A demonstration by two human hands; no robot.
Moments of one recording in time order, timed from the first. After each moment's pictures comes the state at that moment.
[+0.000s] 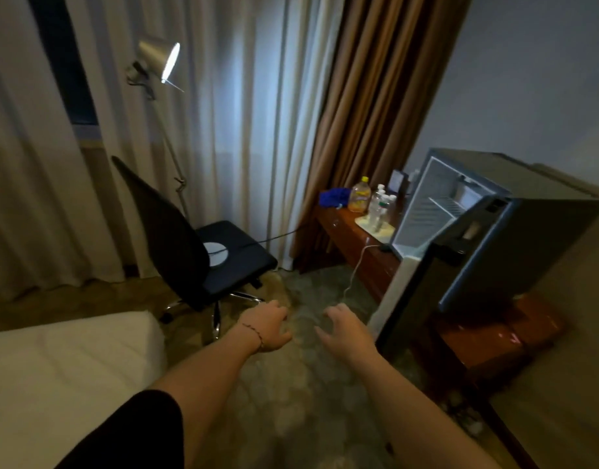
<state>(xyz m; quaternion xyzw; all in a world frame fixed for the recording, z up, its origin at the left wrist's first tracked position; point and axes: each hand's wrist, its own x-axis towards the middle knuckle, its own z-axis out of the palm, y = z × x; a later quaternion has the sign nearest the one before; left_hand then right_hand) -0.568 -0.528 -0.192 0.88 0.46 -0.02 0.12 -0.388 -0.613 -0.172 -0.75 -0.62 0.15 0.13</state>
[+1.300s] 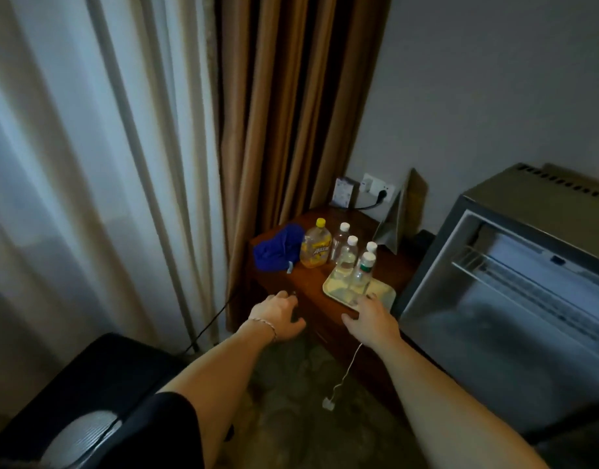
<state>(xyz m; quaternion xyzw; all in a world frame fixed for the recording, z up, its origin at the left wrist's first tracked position) -0.249 0.101 -0.194 0.94 0.28 -0.04 0.18 -0.097 -0.057 -0.170 -0.91 -0.37 0.12 0.12</state>
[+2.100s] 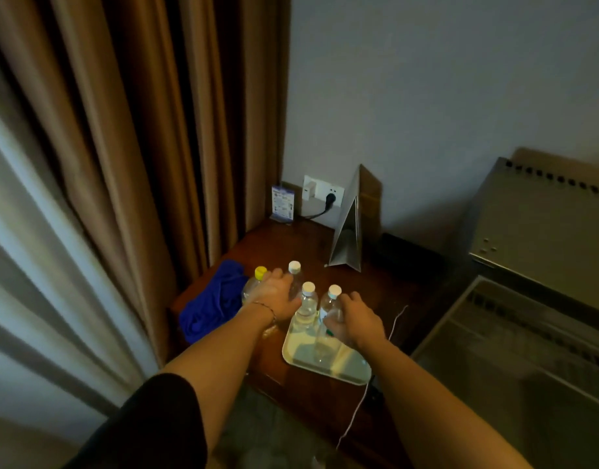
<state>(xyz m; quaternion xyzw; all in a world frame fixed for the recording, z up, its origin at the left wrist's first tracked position) 0.052 0.257 -0.206 0.97 0.19 -0.02 0.14 0.125 0.067 -0.209 -0.94 -0.27 0.18 0.12</state>
